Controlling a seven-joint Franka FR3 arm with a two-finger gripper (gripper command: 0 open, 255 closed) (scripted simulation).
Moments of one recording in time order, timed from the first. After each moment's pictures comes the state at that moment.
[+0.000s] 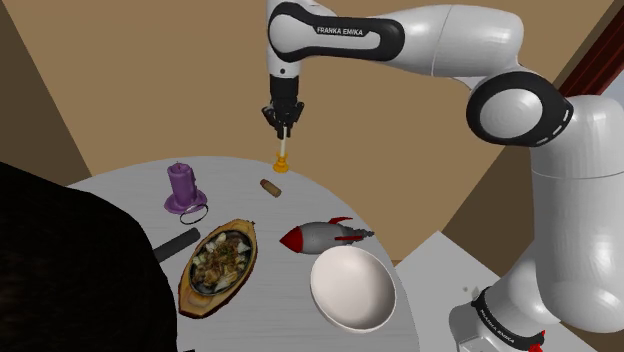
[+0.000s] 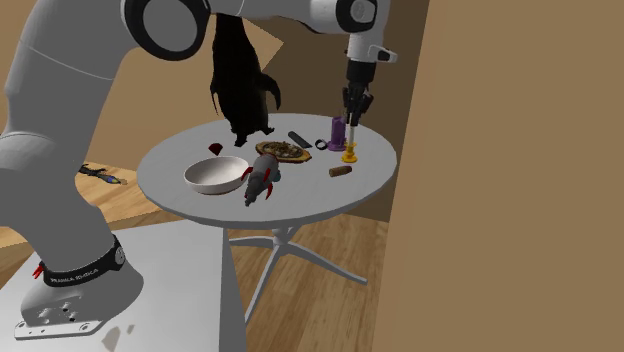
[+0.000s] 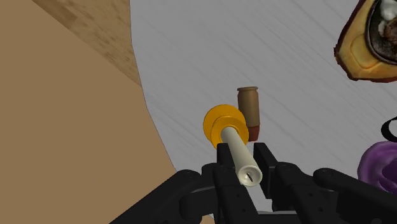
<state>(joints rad) 0.19 0.60 0.15 -1.13 -0.07 1.61 0.23</state>
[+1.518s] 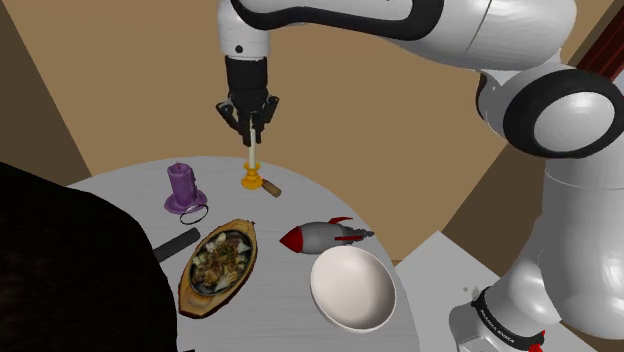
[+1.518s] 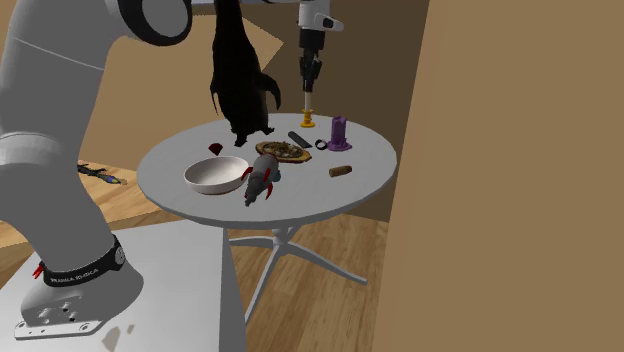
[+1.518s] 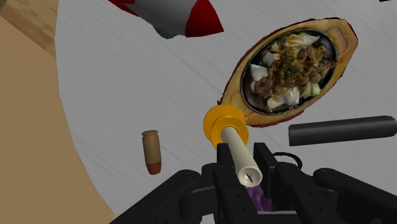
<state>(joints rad) 0.39 0.51 0.23 -1.08 -0.06 1.49 0.50</state>
